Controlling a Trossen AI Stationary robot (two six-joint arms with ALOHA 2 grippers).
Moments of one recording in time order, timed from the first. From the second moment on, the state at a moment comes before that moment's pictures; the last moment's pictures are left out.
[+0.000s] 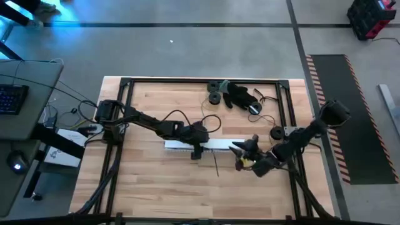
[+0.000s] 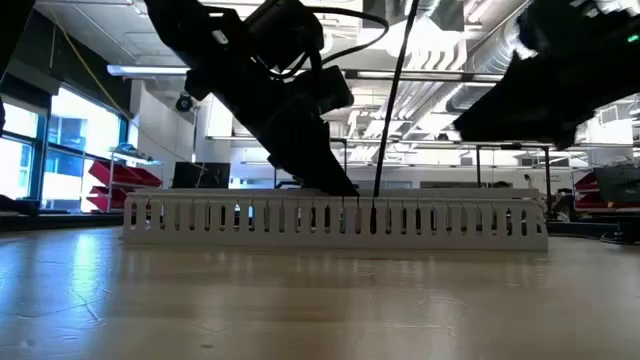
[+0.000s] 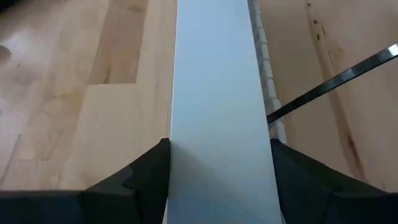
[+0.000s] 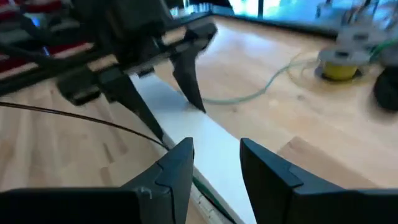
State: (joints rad) left arm -0.06 1.88 1.01 0.12 -0.03 -0.01; right arm 0.57 1.46 0.51 0.23 0.94 0.85
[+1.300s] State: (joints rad) left arm -0.07 1.87 1.09 -0.03 -0.03 -0.07; right arm 0.49 1.46 0.51 0.21 0.88 0.83
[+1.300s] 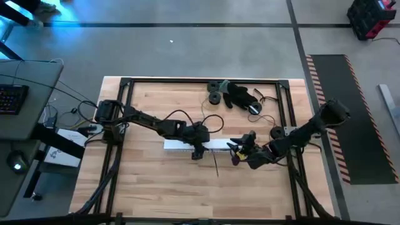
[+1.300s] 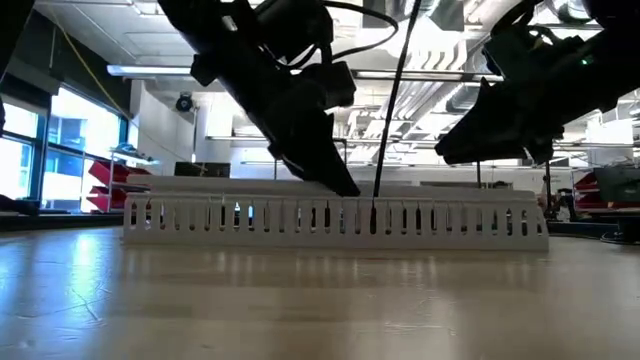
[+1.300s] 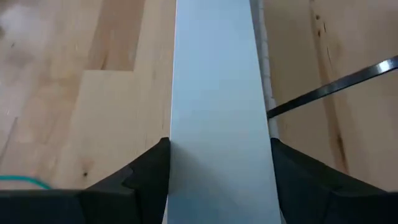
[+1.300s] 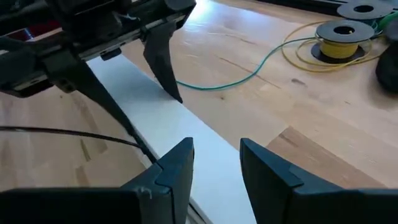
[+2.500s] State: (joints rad) left arm -0.08 1.88 1.09 -0.02 0.00 0.03; right arm 0.48 1.47 0.51 0.13 0.82 0.89
